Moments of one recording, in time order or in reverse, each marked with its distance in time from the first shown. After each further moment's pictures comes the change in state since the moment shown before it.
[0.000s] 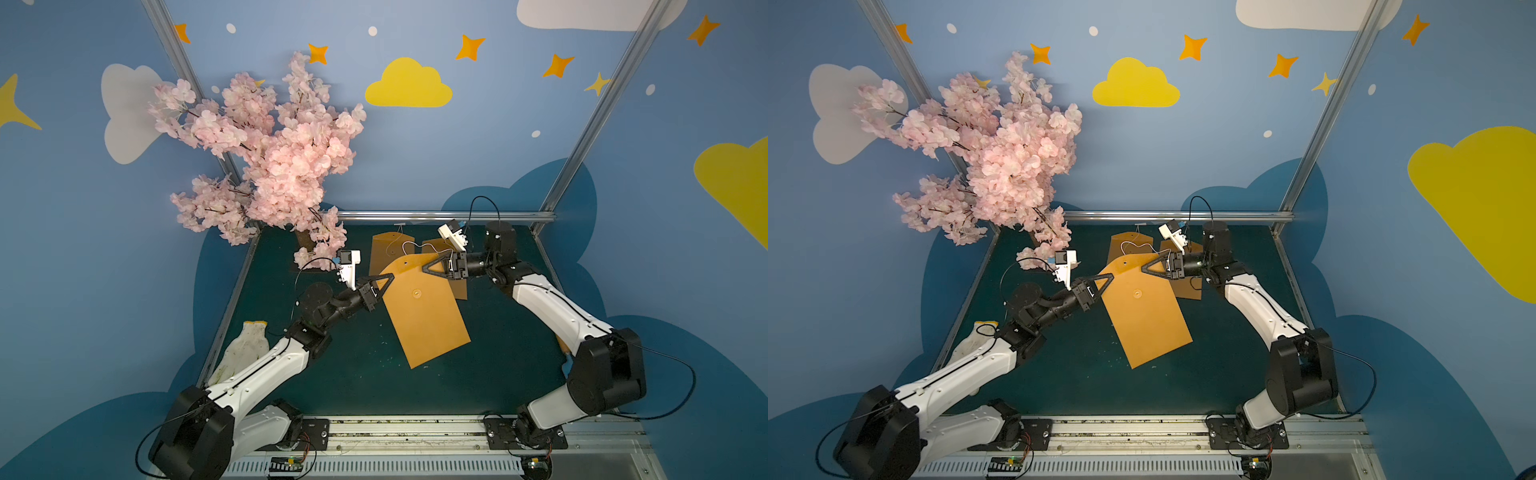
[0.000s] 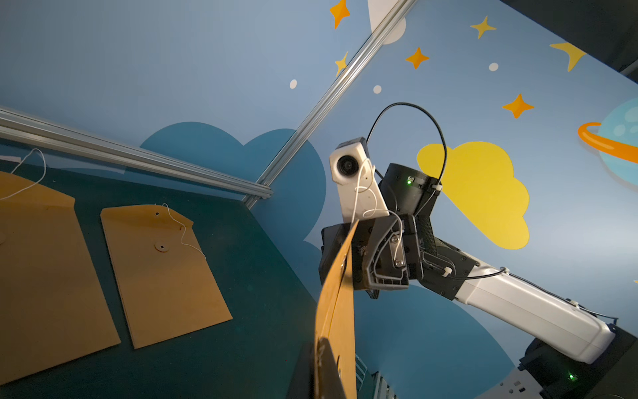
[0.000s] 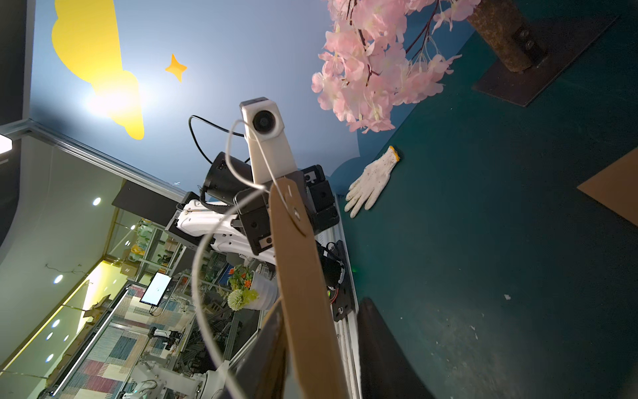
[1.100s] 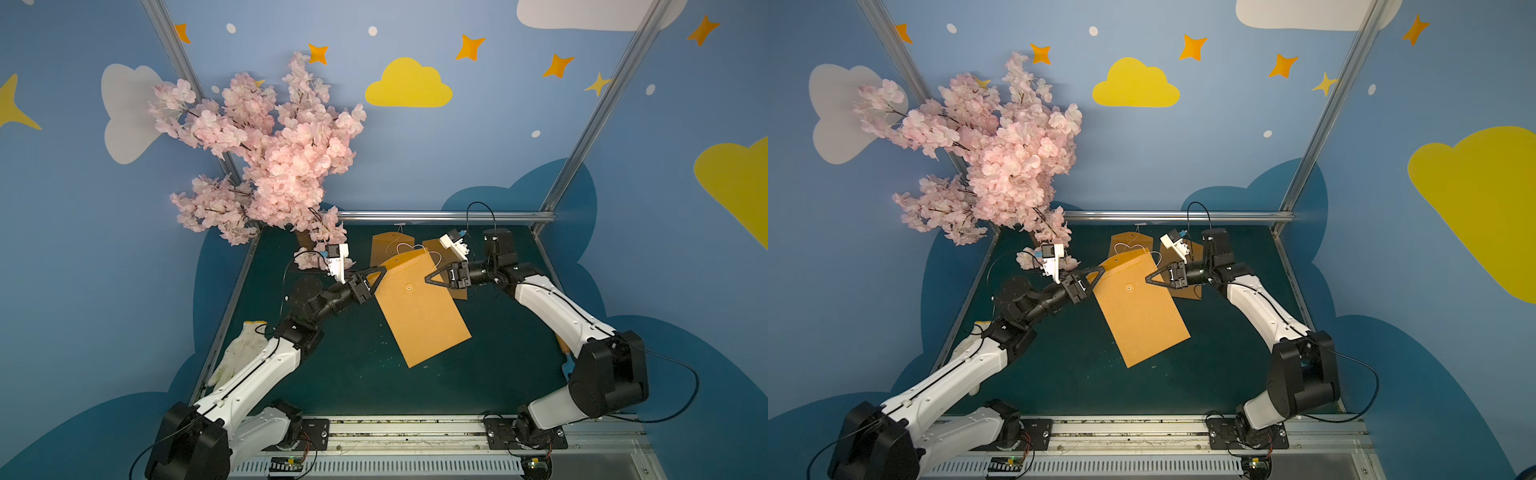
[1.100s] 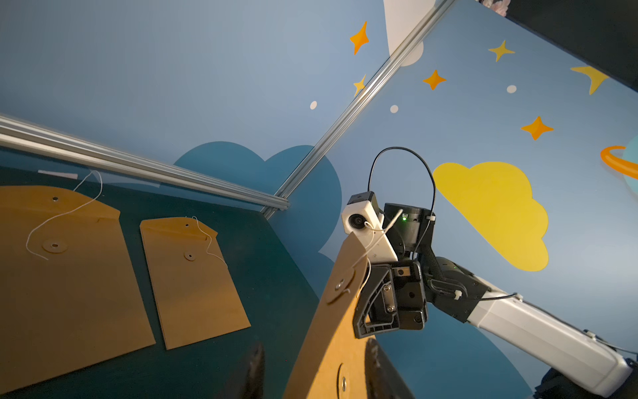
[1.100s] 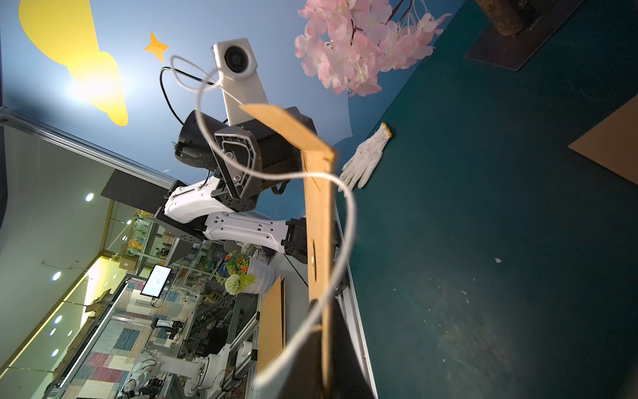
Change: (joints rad) left arm 0.083 -0.068 0.053 -0.156 0.011 0.022; right arm -0.017 -0.012 -0.010 -0.206 -0.001 -0.176
